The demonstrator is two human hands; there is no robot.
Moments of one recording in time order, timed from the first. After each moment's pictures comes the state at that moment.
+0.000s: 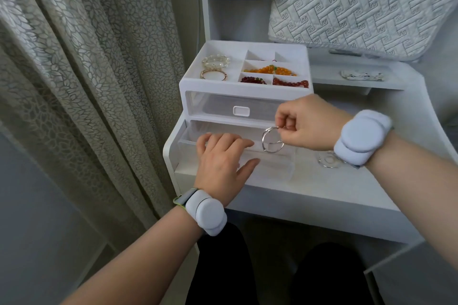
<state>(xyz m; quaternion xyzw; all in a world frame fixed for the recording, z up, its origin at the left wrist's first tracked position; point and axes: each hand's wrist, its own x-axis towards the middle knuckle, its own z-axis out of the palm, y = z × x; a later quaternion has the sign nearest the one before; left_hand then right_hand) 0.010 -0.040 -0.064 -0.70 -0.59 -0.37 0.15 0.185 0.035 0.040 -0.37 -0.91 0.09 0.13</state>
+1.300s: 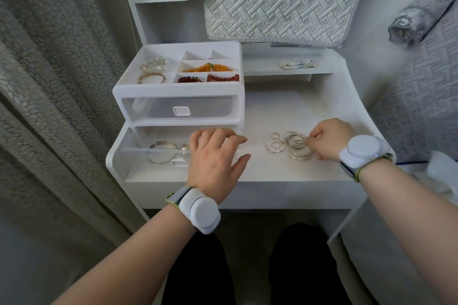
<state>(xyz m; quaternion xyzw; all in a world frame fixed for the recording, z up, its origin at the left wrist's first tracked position) 0.082 -0.031 -0.058 -0.76 -0.54 -0.34 0.15 0.323 0.041 -0.038 -0.72 -0.63 0.20 0.23</state>
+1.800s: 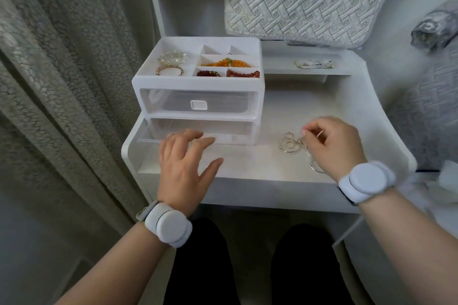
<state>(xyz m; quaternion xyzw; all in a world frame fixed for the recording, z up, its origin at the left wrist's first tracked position) 0.017 -0.060 -0.071 -0.70 -0.56 -0.41 0.17 0.279 0.001 -0.032 -0.55 -0.72 0.05 0.41</state>
